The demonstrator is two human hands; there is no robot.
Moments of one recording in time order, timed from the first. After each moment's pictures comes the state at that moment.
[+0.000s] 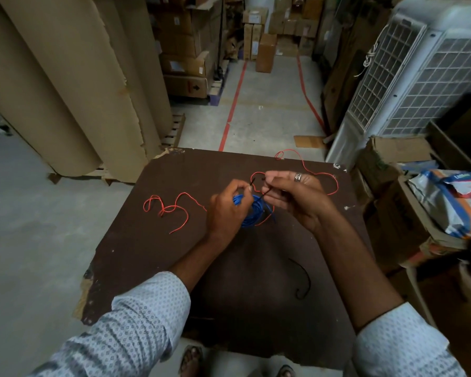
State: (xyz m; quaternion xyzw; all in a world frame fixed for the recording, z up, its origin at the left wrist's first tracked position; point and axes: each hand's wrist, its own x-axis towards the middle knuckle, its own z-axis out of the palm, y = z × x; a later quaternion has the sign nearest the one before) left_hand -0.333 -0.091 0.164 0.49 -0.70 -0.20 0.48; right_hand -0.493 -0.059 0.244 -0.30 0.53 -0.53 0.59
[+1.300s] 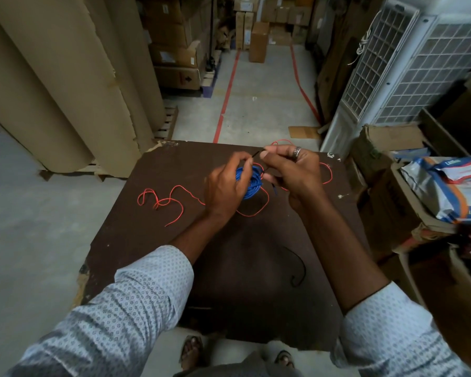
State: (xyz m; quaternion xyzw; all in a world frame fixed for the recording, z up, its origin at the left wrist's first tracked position) left_hand -0.345 -0.113 0.180 0.42 -0.73 -0.09 0.53; right_hand -0.475 -0.061 0.264 -0.33 0.58 -0.59 0.44
